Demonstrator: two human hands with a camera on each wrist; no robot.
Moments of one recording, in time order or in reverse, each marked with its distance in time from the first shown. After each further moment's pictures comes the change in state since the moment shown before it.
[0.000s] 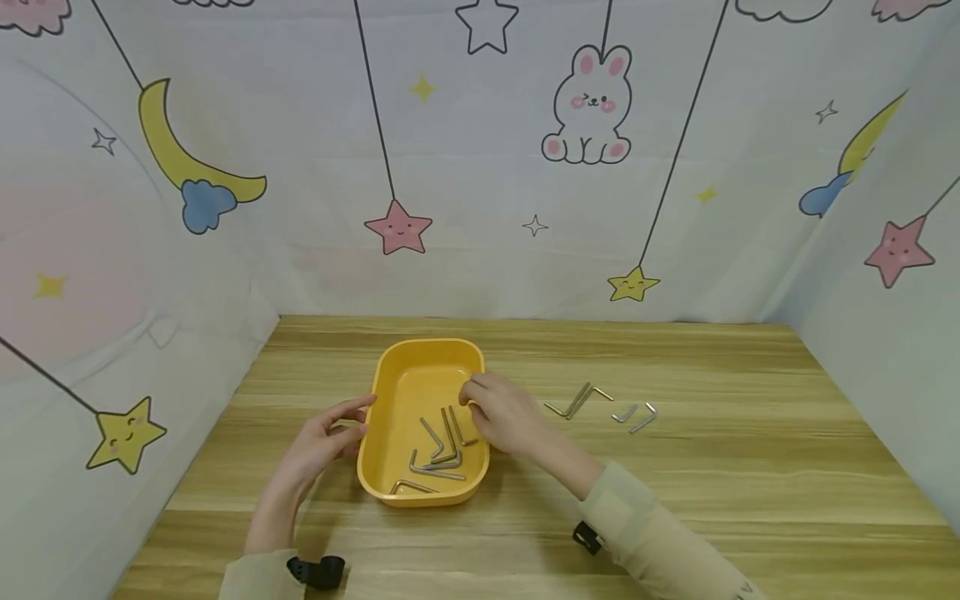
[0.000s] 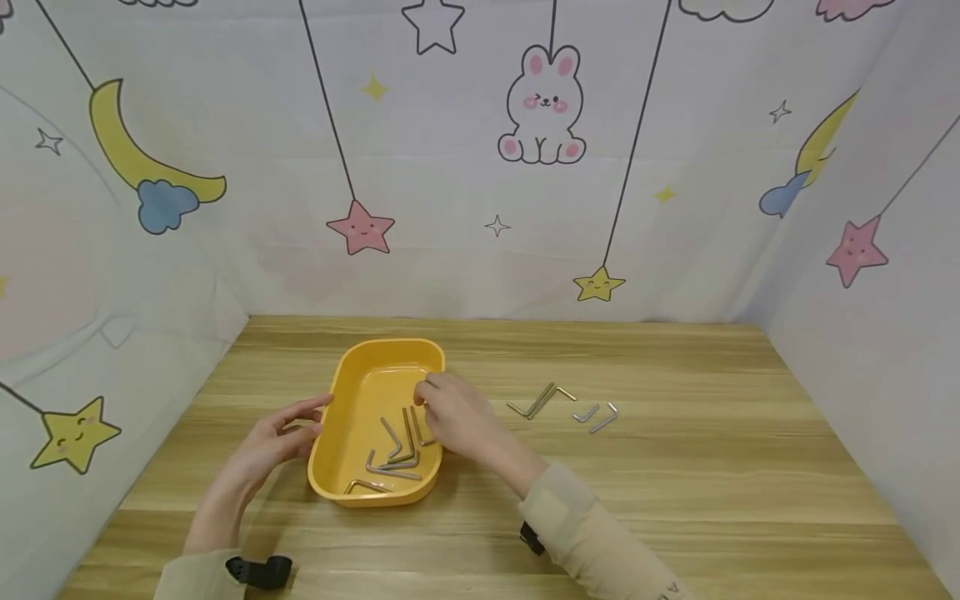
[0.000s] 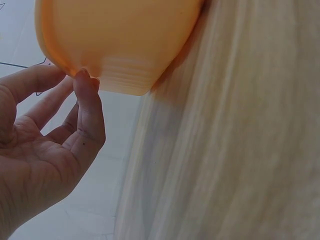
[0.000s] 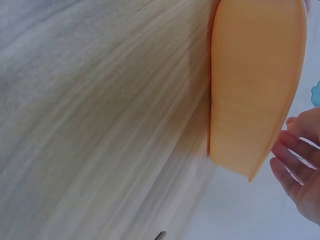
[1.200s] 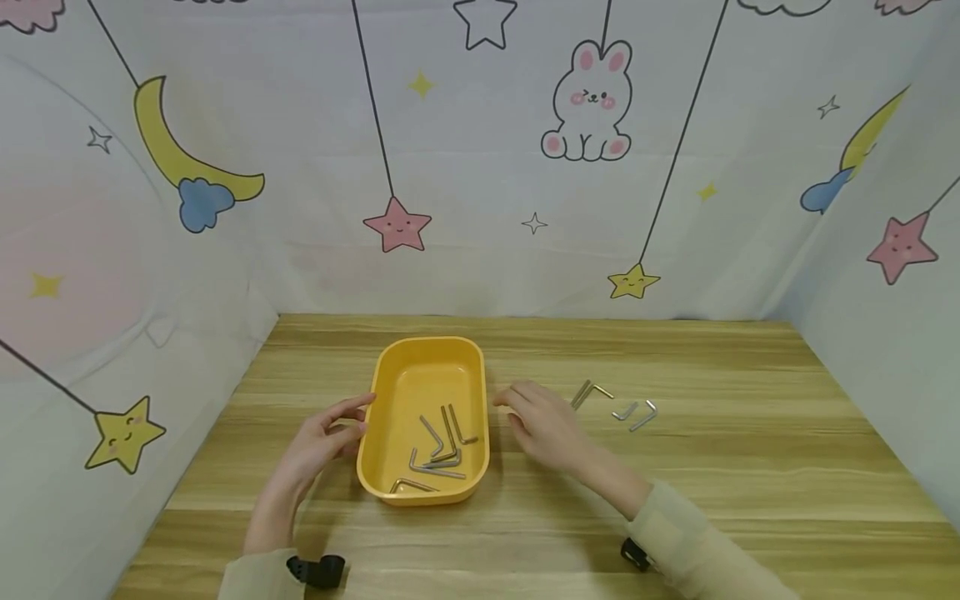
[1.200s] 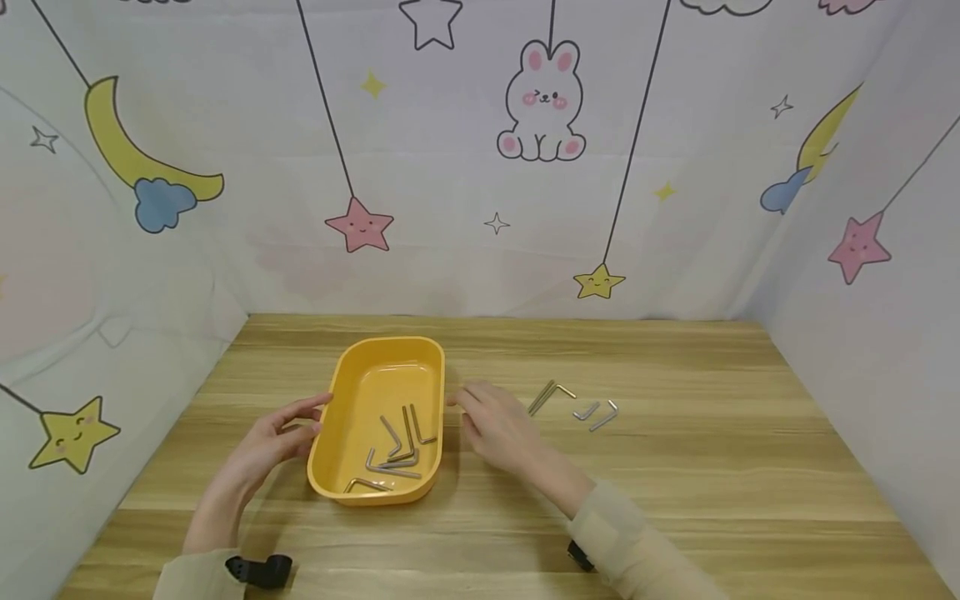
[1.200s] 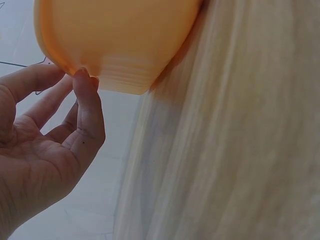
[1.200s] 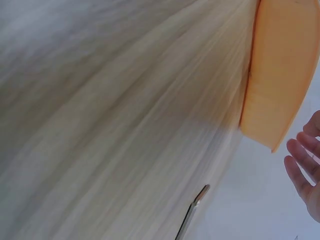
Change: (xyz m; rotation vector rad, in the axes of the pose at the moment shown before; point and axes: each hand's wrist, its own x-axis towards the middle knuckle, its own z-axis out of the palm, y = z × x) left_hand 0.001 -0.001 -0.001 -0.014 -0.004 0.002; right_hand -0.046 0.030 -0.004 -0.040 0.184 -0.089
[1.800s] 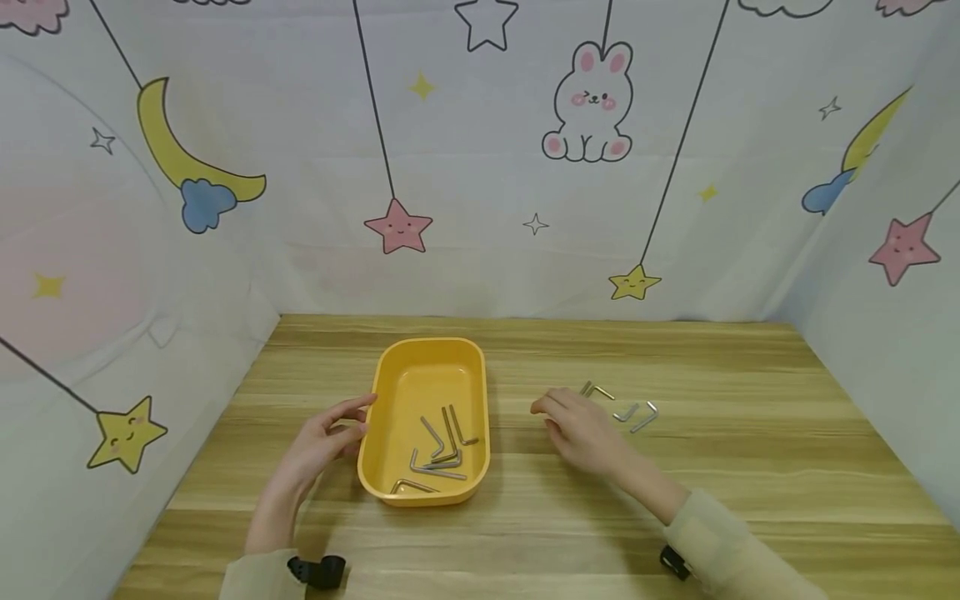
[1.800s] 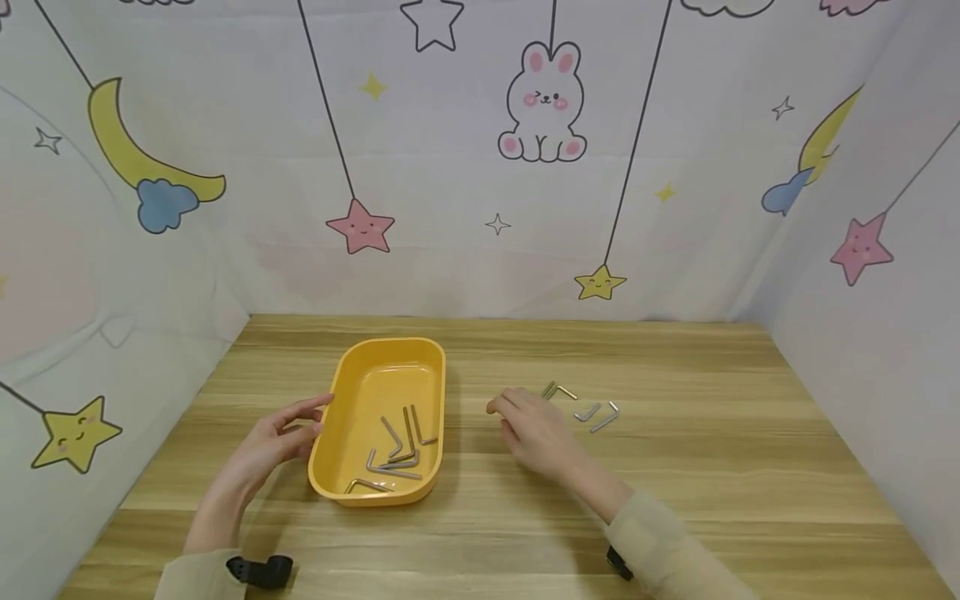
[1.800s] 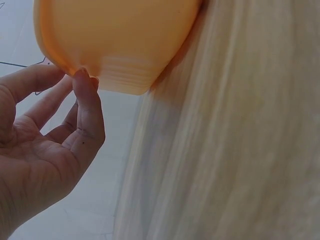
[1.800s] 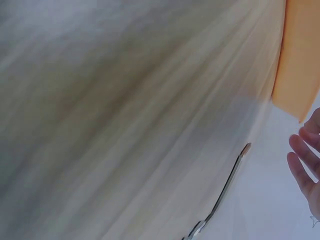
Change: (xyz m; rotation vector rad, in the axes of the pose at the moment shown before) left_hand -0.001 0.001 0.000 -0.027 -0.005 0.005; right_hand -0.037 0.030 -0.013 -0.049 -0.039 0.003
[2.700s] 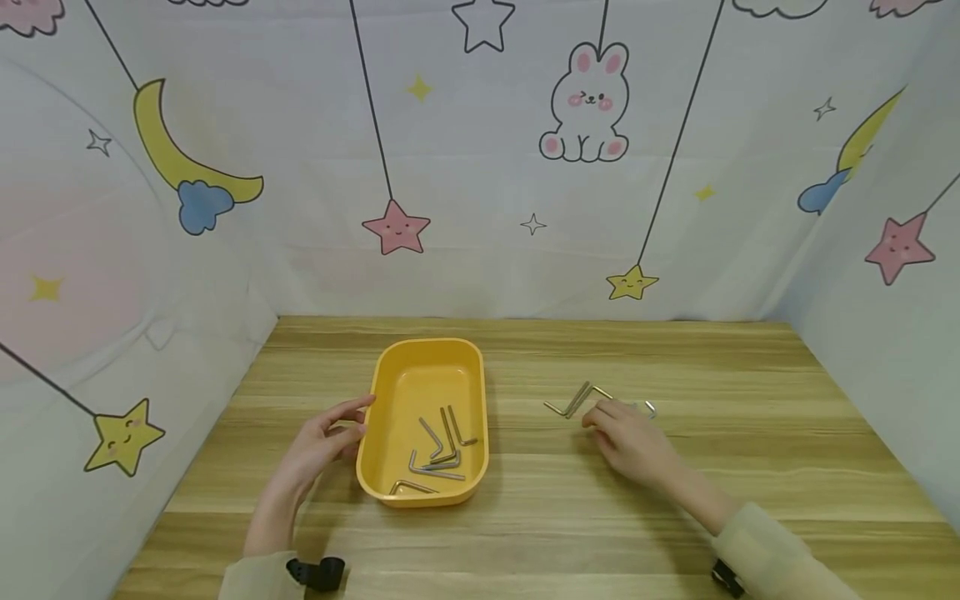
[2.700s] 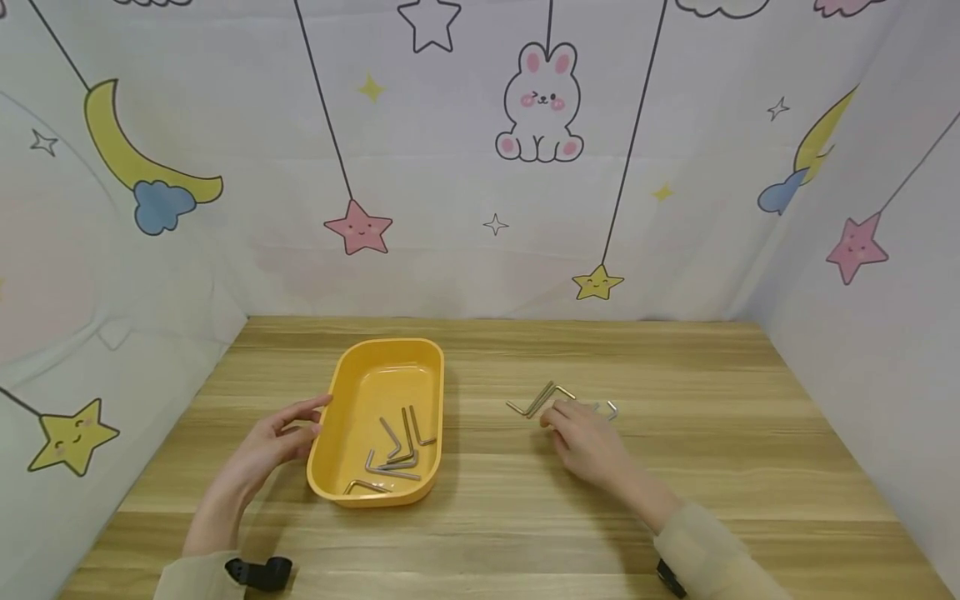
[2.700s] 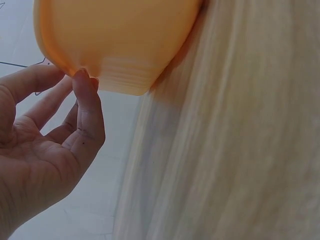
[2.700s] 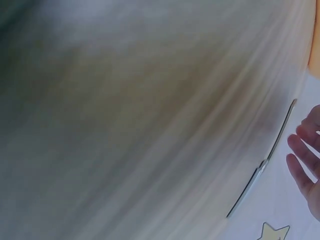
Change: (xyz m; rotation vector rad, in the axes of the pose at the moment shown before) left_hand 0.000 0.000 0.001 0.009 0.007 -0.006; right_hand -0.055 0.038 -0.015 -0.068 -0.035 0.070
